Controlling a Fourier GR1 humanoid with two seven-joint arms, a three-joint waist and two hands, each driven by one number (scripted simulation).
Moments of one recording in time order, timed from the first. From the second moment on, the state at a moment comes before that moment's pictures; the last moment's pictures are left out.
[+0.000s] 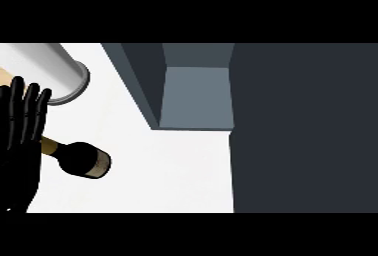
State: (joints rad) left arm -0.01 0.09 0.02 -2.10 -0.02 -0.01 -0.04; right arm -0.03 -0.10 -0.01 -2.10 0.00 -0.02 0.02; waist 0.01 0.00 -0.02
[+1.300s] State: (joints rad) left arm -0.33 0.02 0.20 -1.84 -0.16 0.67 0.22; right arm 0.18 -0.17 -0.01 -2.36 -0.32 0.22 0.26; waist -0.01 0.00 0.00
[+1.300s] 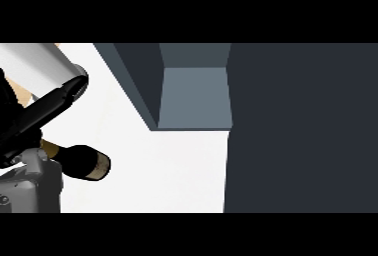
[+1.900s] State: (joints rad) left arm -0.29 0.03 0.11 -1.91 -0.25 0.76 0.32; right arm 0.13 -0.15 -0.03 -2.36 -0.32 0.23 0.33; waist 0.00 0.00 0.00
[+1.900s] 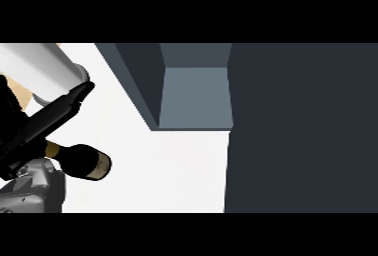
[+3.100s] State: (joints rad) left arm 0.04 0.00 0.07 -2.00 -0.19 0.81 0.22; right arm 0.10 -0.10 -0.03 -2.36 -0.29 0.24 0.38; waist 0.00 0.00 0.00
